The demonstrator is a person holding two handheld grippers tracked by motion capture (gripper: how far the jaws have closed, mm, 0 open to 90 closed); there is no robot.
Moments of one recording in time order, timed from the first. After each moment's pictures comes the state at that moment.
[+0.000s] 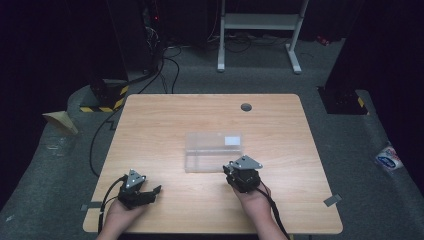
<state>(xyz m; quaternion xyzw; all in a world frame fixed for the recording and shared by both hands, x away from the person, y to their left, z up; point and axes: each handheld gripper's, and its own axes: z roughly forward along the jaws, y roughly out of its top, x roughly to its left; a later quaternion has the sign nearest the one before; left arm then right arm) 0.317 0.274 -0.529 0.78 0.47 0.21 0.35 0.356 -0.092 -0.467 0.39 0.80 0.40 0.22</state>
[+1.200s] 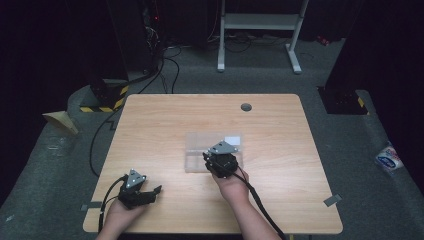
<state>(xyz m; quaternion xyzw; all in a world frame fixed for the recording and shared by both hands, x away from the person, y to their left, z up) 0.318 0.274 -0.529 0.78 0.47 0.21 0.35 0.392 -0.030 -0.454 0.37 0.80 0.41 0.22</state>
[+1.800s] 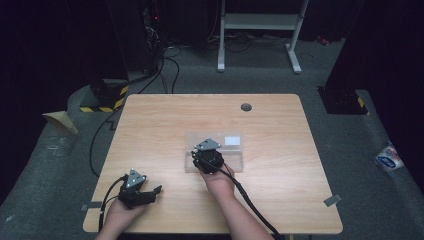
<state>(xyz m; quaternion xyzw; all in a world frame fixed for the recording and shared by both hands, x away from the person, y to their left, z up) 0.318 0.273 -0.529 0.78 0.47 0.21 0.35 0.412 0.010 -0.473 0.38 0.81 0.40 0.21</state>
